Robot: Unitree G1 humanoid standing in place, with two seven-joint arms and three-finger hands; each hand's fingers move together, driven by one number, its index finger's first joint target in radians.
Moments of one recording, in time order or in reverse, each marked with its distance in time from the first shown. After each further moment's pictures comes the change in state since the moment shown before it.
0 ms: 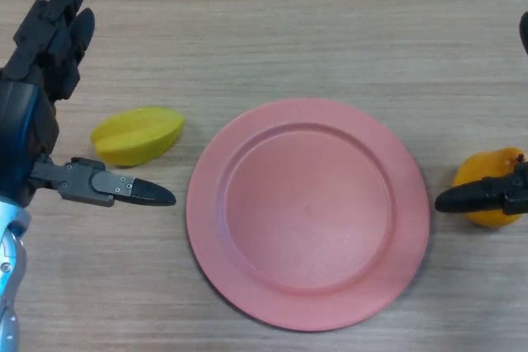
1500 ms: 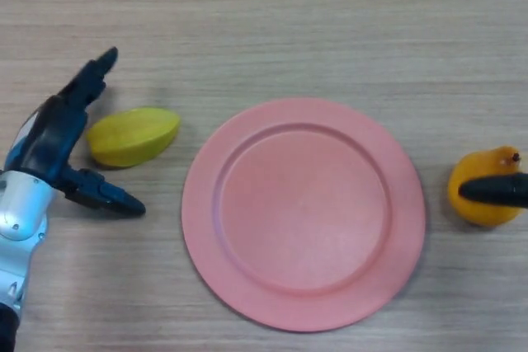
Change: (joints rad) left arm -0.361 0.111 -0.128 1.053 0.559 -0.452 0.180; right arm 0.061 0.022 -0.082 -0.171 0.043 0.106 -0.004
